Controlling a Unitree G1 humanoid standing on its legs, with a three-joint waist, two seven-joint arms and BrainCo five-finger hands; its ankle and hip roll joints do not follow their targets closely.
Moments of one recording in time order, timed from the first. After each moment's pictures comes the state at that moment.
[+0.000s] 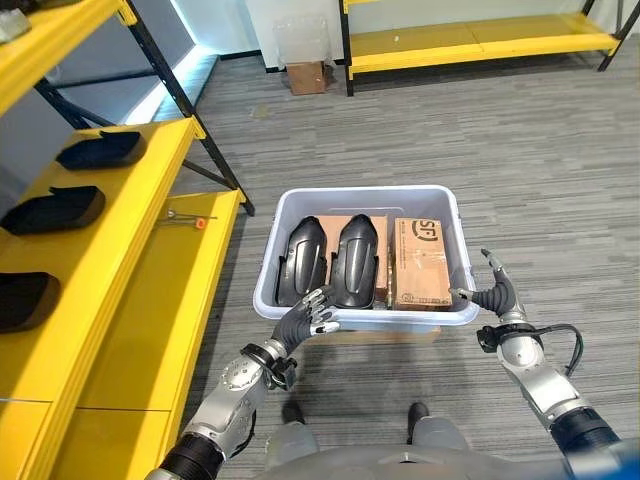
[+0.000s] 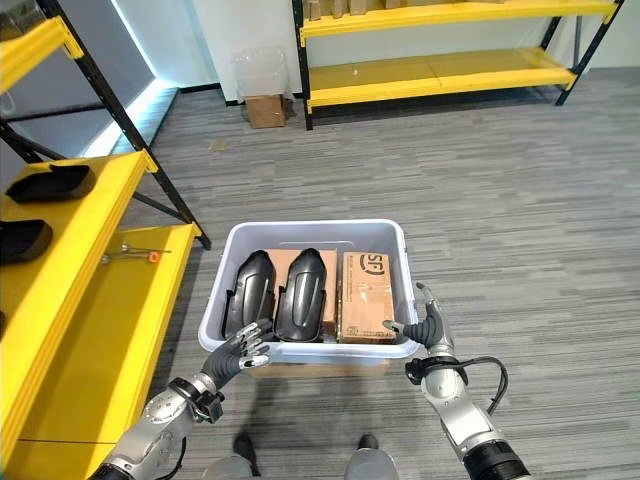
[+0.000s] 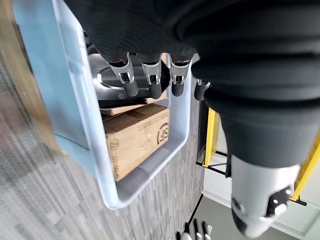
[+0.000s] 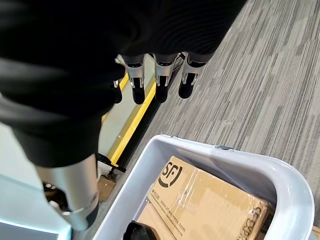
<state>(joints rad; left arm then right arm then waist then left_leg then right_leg) 0.06 0.39 -0.38 0.28 -0.53 -0.05 -0.27 -0.03 -0.49 0.31 0.29 0.01 0.02 -0.41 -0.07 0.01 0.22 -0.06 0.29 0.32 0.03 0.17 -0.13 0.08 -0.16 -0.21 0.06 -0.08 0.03</state>
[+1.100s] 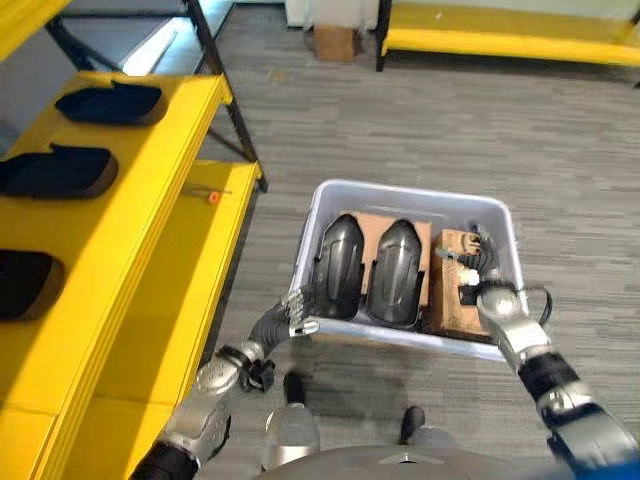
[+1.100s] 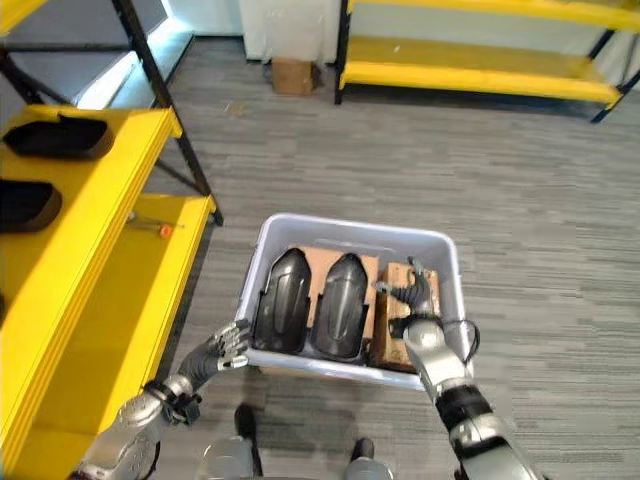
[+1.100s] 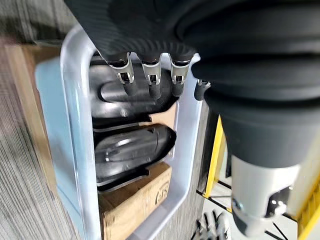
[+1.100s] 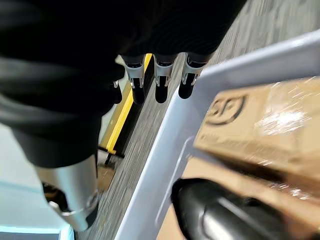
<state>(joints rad) 0.05 0.49 -0.31 0.17 -0.55 -0.03 -0.26 -0.47 -0.42 0.28 0.53 0.23 0.09 -0.40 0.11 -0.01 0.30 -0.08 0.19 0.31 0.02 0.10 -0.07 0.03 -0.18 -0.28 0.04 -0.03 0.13</state>
